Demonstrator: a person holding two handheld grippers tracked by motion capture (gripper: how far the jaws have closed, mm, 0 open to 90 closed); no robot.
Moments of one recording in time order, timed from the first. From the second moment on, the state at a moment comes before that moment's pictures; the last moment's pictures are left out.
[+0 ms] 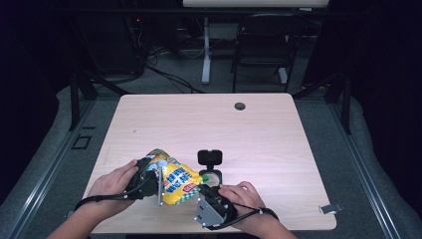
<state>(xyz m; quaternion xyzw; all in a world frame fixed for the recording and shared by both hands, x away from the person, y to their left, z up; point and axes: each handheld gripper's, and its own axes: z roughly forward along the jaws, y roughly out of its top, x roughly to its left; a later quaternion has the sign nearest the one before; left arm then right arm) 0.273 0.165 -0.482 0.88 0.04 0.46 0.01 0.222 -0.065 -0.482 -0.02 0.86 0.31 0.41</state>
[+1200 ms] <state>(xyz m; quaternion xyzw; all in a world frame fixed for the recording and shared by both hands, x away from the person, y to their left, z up) 0.274 0.155 -0.481 0.87 0.00 0.49 -0.04 0.223 -0.069 -0.496 0.00 0.86 0.32 0.40</state>
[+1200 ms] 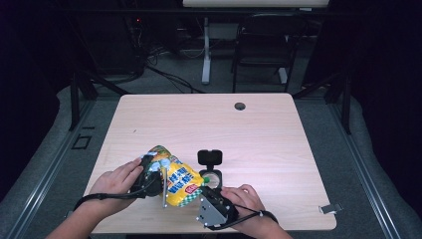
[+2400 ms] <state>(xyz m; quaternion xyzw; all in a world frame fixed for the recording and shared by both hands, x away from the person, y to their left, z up) 0.272 0.148 -0.477 0.86 -0.03 0.50 -0.07 0.222 -0.069 -0.506 0.02 0.86 0.32 0.40</state>
